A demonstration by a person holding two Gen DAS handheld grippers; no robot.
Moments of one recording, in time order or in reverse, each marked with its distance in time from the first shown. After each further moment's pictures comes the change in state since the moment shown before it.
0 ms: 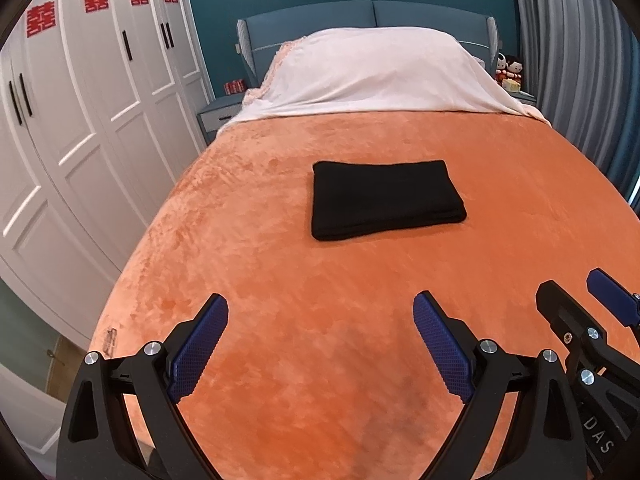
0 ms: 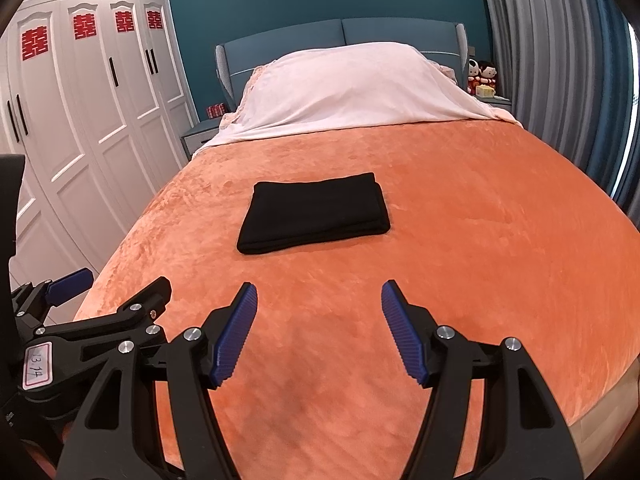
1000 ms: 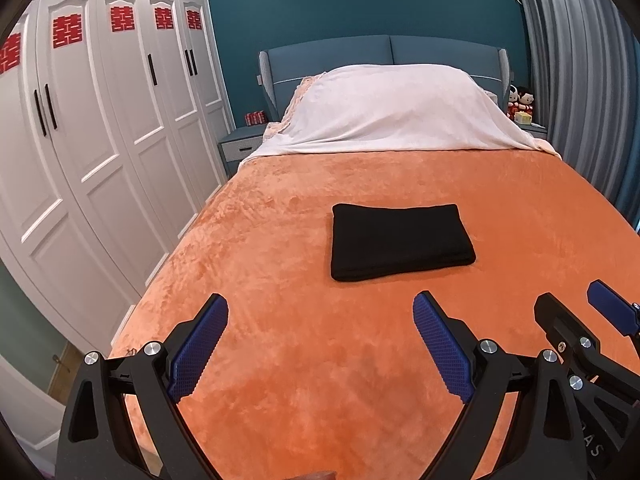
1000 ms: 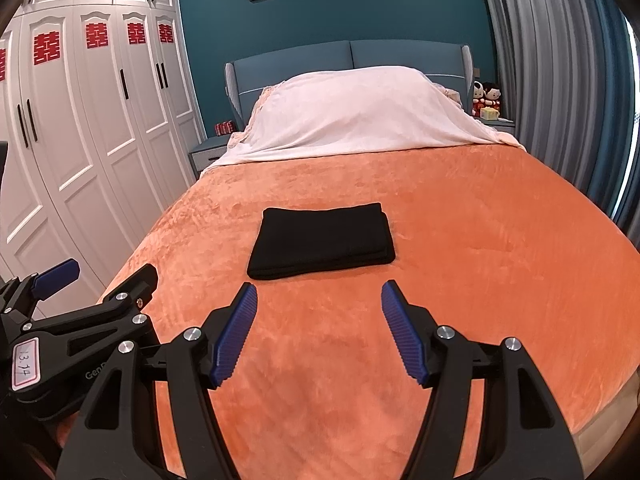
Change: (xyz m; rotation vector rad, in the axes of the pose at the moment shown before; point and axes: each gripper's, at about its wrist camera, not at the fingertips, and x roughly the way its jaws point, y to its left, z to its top) left arm -0.034 0.010 0.021 -0.036 -0.114 0.050; right arm -0.023 0.005 0.028 -0.033 -0.067 0.021
